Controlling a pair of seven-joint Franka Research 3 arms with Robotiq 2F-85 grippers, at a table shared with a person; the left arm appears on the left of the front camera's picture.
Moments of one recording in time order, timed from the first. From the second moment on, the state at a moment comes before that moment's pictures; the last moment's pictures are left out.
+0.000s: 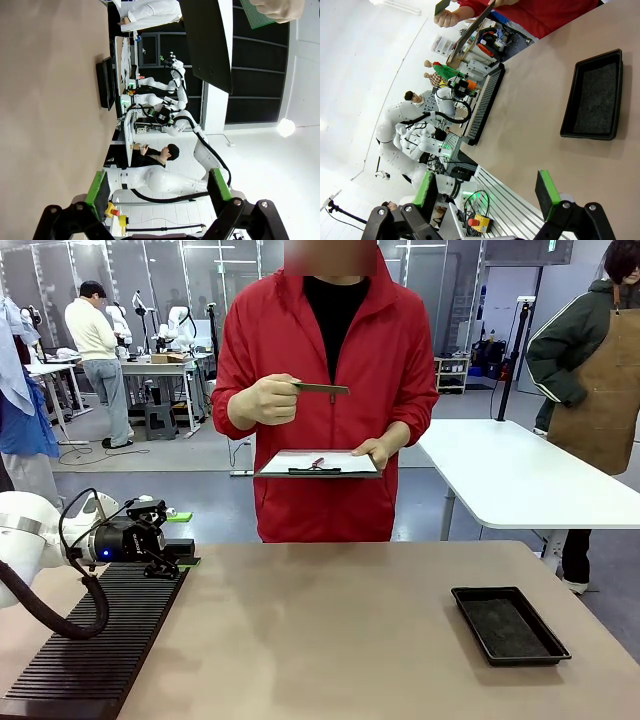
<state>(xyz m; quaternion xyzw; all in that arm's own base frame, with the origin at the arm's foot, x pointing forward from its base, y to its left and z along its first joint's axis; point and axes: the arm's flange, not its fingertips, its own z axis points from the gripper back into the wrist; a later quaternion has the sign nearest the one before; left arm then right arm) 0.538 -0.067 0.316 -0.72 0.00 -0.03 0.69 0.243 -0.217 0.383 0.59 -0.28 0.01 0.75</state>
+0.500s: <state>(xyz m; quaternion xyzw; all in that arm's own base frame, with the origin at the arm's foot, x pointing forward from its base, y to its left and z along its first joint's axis) 0.511 -0.034 0.322 -0.72 0.01 -0.03 0.69 0.243 -0.217 0.383 0.59 -0.28 0.01 0.75</state>
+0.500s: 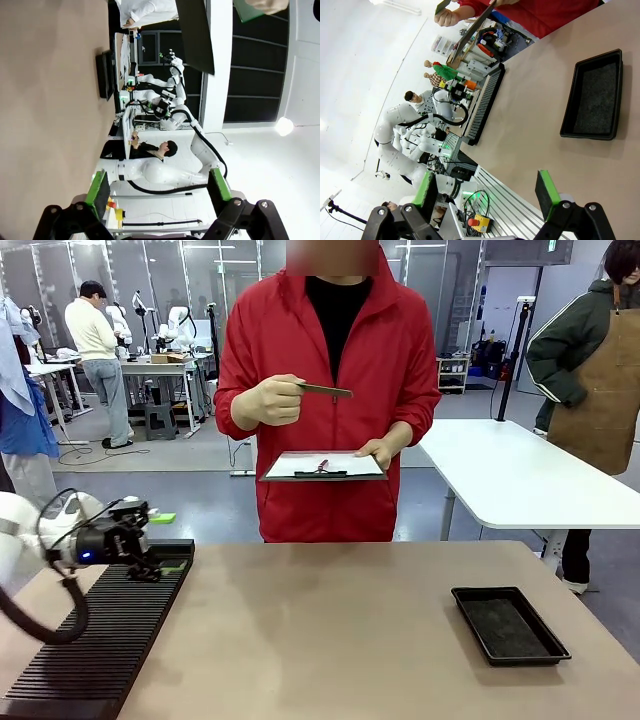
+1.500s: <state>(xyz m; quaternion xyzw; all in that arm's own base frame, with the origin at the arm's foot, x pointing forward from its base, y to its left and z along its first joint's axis) 0.293 0.177 0.358 -0.70 -0.09 -0.06 0.71 0.243 -0.217 0.383 0.59 -0.28 0.01 0.75</state>
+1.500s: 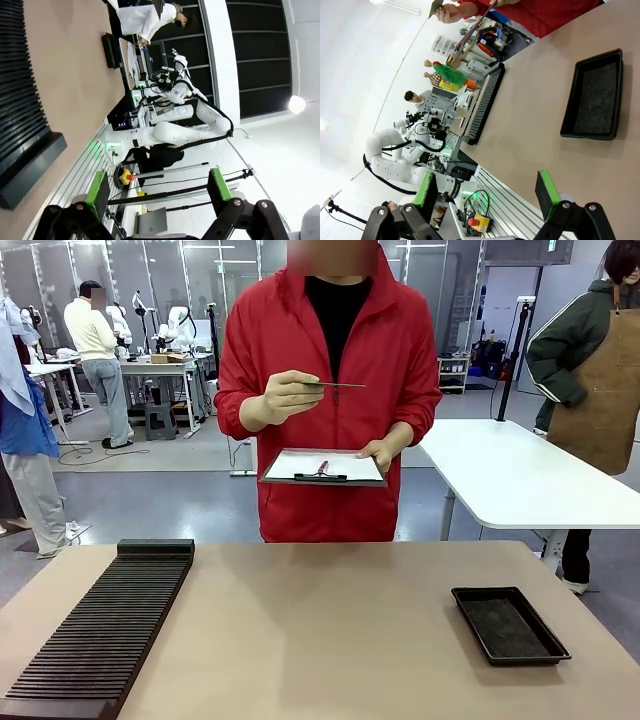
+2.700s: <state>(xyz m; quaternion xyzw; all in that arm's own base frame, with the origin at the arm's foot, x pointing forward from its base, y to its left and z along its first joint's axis) 0.263 0.195 0.368 -0.70 -0.12 -0.06 0.70 0.243 -0.217 0.383 0.59 -0.28 0.01 0.75</state>
